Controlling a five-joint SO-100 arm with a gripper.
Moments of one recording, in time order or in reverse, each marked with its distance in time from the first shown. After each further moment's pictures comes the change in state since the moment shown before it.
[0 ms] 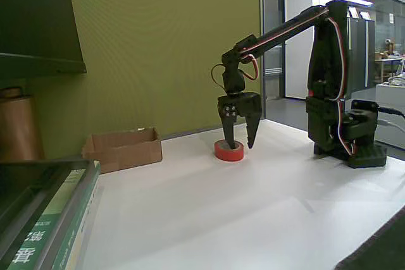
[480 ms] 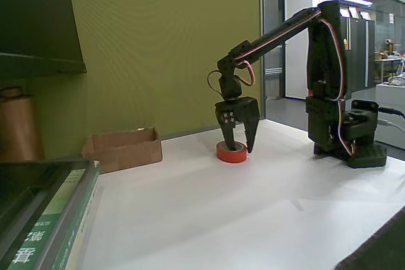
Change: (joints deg) arm -0.2 -5.5 -3.0 -1.9 -1.5
